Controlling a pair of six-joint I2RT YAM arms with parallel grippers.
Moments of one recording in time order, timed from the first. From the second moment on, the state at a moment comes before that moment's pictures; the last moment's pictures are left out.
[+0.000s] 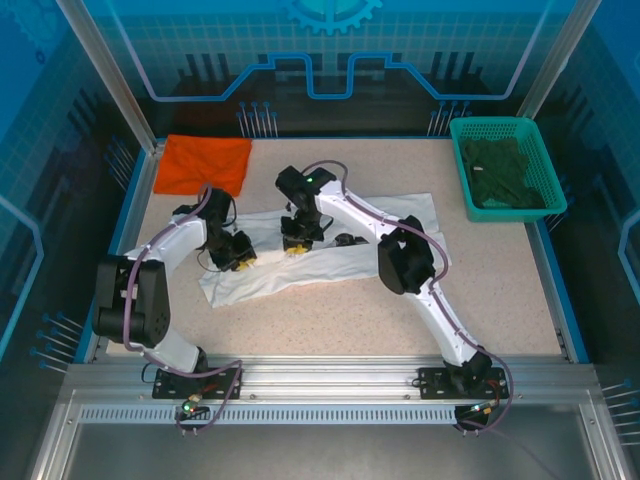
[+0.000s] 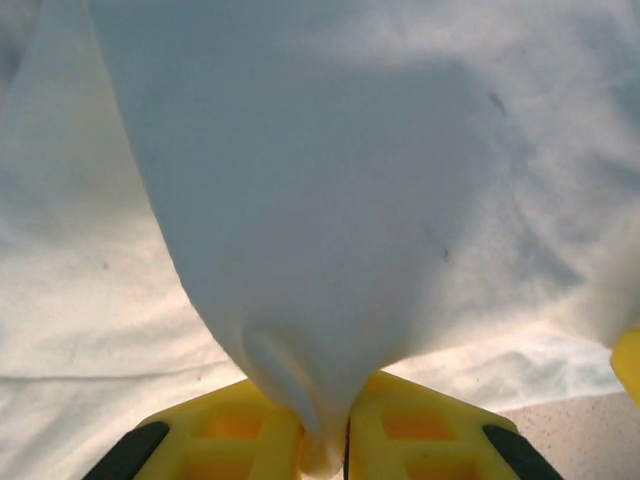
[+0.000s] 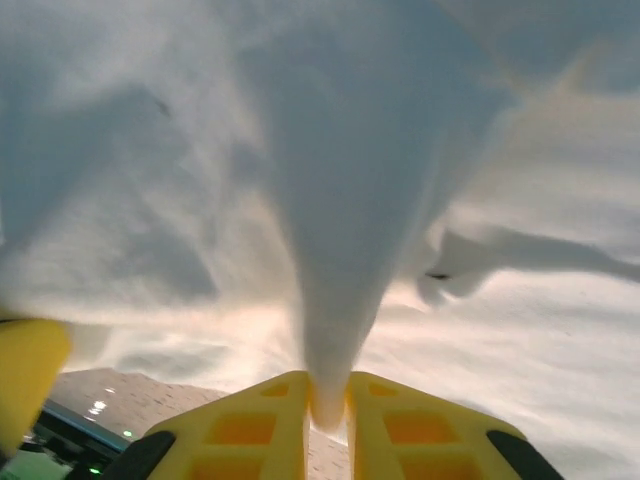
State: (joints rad) left arm -0.08 1.58 1.01 -0.82 0.34 -0.64; right arm 0.75 2.47 2.32 -1.30 -0.35 0.66
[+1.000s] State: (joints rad) left arm -0.02 1.54 0.87 -0.85 0.36 -0.63; right arm 0.74 2.29 1.89 -0.94 -0.49 0.72
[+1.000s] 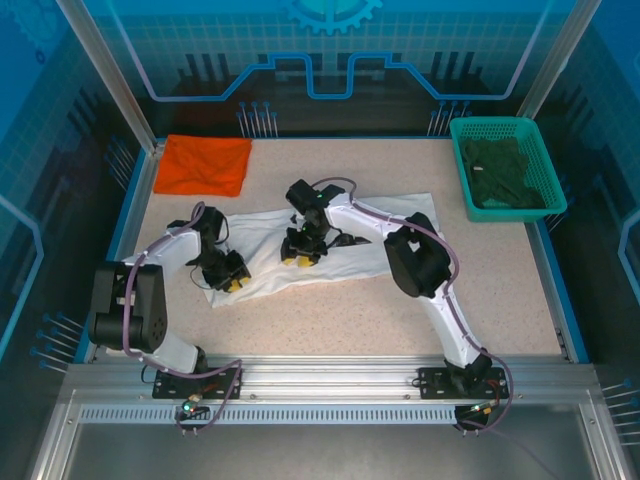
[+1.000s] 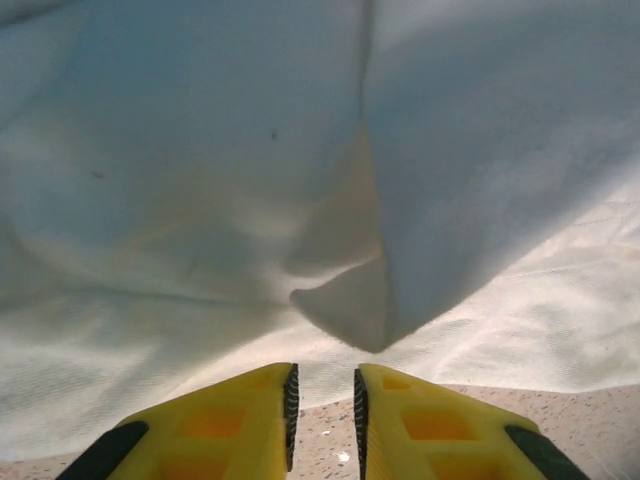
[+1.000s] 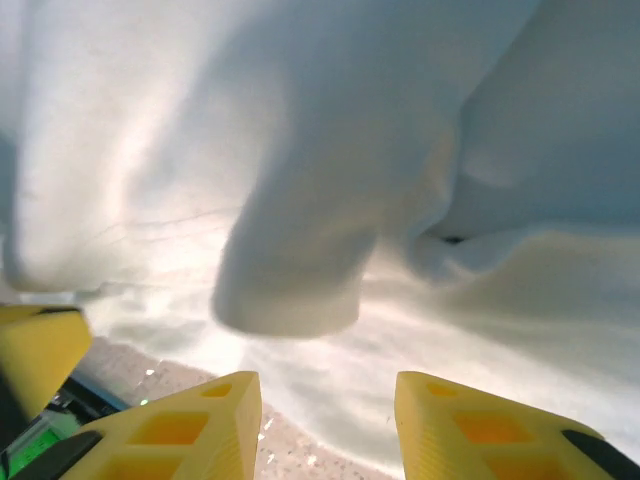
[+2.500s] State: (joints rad) left arm -0.02 1.60 0.87 -0.81 0.28 -0.64; right arm 0.75 2.43 2.27 -1.26 -0.29 0.64
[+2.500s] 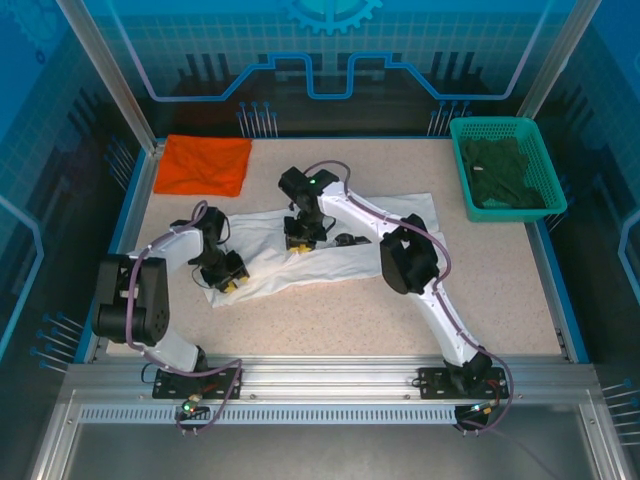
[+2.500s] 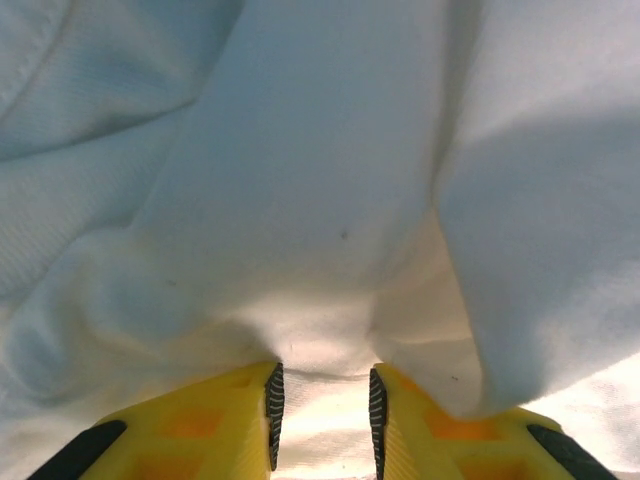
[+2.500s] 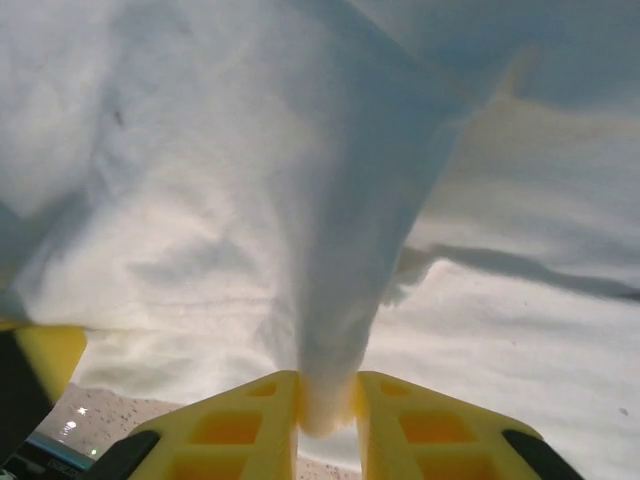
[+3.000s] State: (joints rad) left arm -0.02 1.51 1.05 -0.87 0.29 -0.67; right arm 0.75 2.45 2.22 -1.31 -0.29 0.61
